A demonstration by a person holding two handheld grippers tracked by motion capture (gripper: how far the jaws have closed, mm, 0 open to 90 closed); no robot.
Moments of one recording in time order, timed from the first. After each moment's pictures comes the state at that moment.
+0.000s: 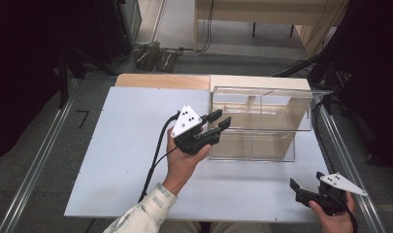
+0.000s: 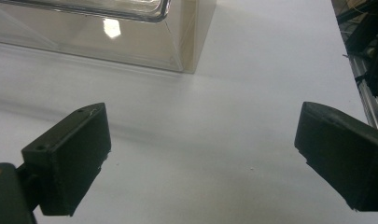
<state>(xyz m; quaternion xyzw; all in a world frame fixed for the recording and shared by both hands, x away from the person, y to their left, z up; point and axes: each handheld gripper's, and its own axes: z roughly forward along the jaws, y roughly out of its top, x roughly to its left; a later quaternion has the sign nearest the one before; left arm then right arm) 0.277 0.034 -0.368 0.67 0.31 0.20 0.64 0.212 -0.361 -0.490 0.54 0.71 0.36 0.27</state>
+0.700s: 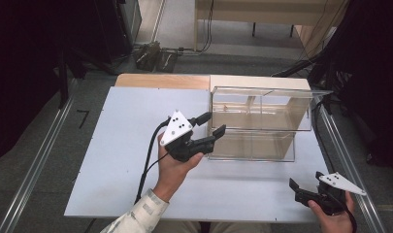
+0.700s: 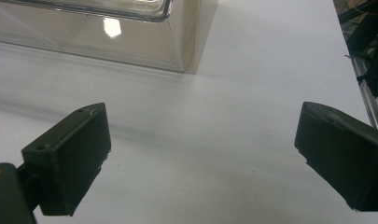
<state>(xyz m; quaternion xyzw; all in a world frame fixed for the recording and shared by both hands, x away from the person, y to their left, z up) 0.260 0.053 -0.370 0.67 0.31 0.21 0.64 0.213 -0.360 -0.490 0.54 0.71 0.36 0.27</state>
